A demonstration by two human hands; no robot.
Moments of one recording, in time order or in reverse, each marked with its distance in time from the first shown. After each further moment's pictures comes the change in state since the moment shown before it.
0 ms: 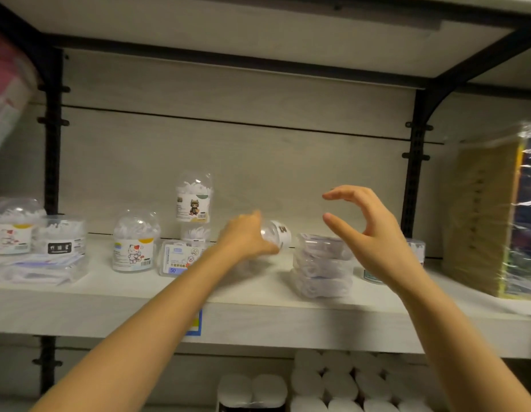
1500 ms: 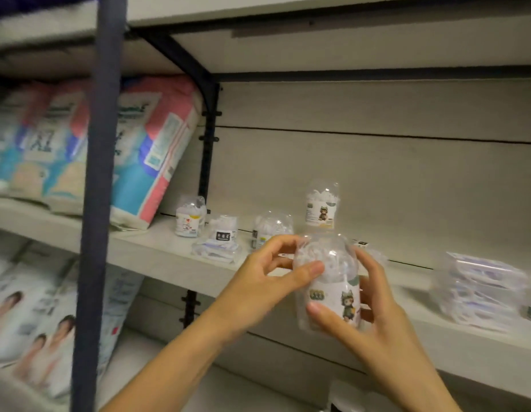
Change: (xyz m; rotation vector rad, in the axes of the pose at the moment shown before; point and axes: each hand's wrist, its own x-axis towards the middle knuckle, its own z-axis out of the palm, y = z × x) left_hand -0.183 -0.092 -0.089 -1.004 0.122 0.026; right_hand -0.077 -0.120 0.117 0.593 -0.299 0.187
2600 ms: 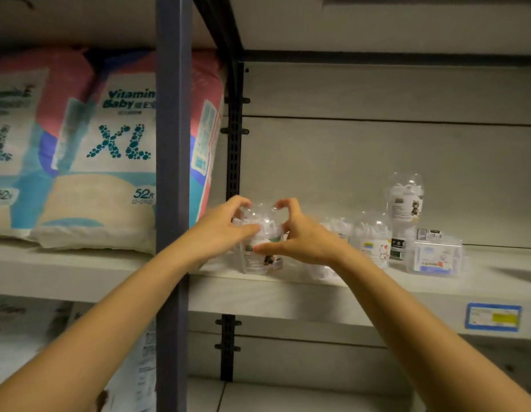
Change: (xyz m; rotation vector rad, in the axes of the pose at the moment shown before) left_hand 0.092 -0.055 -0.298 0.588 -0.118 -0.002; right_hand 0.199 -0.029 0.250 -0.490 -0.219 0.171
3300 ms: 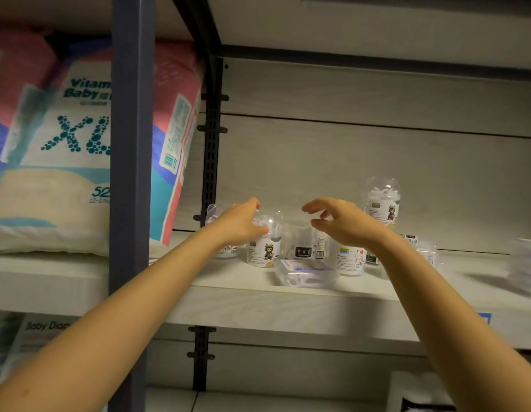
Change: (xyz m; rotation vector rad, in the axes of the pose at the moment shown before) left_hand 0.070 0.013 0.056 0.291 -0.143 -0.009; right_hand -0.004 0.057 -0.079 -0.384 0.130 0.069
